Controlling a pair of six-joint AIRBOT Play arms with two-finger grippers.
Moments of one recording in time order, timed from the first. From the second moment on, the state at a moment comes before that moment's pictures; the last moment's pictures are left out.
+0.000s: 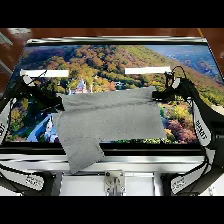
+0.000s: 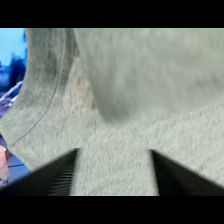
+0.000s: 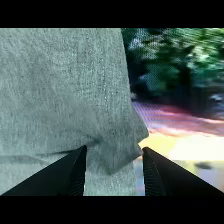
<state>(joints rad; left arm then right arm) 0.11 -1.69 1.38 1.26 -1.36 -1.52 -0.04 -1.78 1.41 -1.36 0.92 1.47</state>
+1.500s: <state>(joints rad) 0.32 -1.17 0.41 0.94 -1.19 -1.29 -0.48 -1.50 1.31 -1.21 1.51 1.36</state>
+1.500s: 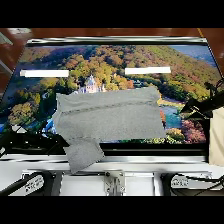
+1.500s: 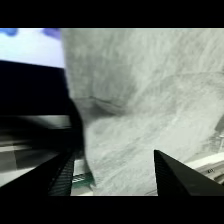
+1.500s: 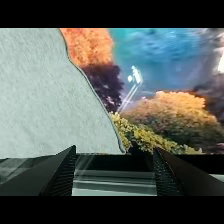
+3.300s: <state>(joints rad) 0.23 -1.20 0.69 0.92 -1.23 -1.23 -0.24 -1.45 0.91 -1.05 1.24 1.26</state>
